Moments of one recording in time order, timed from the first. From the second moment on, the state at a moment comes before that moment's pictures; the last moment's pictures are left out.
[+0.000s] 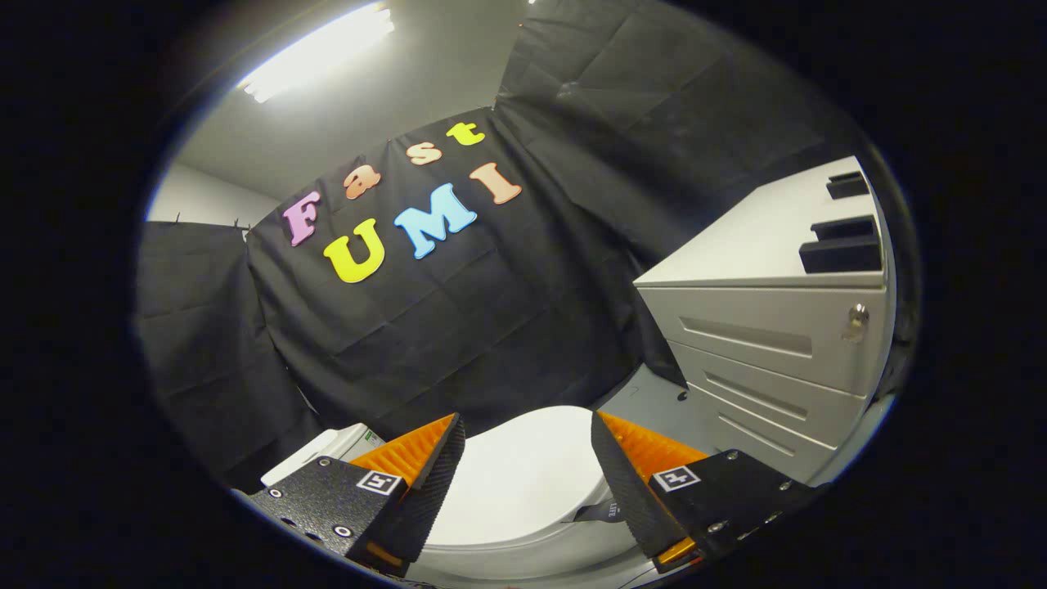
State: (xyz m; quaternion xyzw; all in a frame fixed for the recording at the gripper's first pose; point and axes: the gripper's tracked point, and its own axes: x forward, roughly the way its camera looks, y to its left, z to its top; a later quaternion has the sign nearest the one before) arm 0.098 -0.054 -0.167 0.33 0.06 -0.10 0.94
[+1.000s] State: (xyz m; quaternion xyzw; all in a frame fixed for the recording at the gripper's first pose) arm 0.094 -0.056 -0.302 0.51 0.13 -0.17 0.83
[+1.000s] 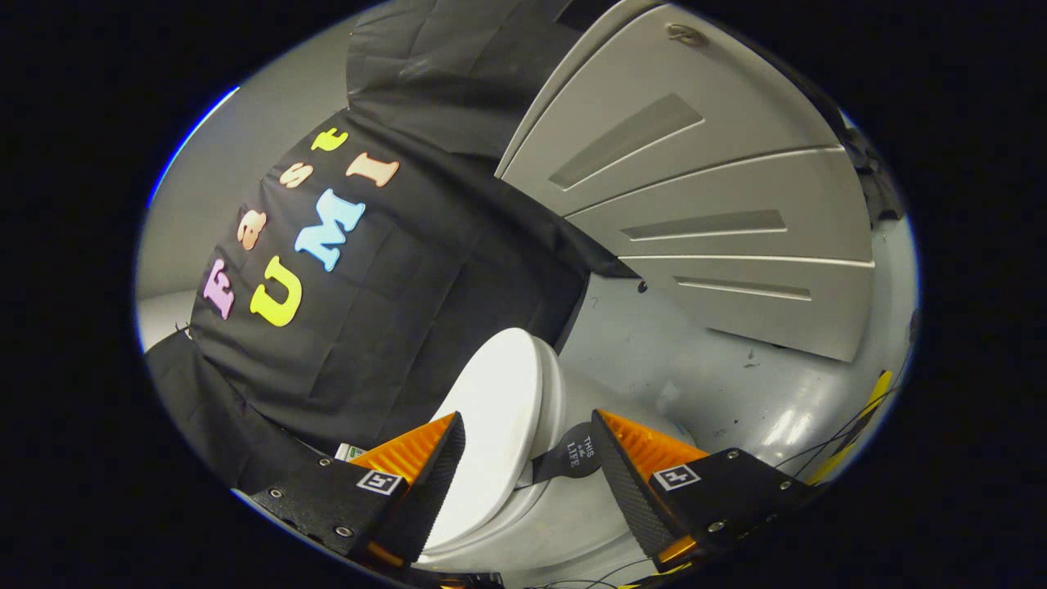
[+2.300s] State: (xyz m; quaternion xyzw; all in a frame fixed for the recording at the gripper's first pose) arm 0.103 -0.055 -0.346 0.63 0.18 -0.19 0.73
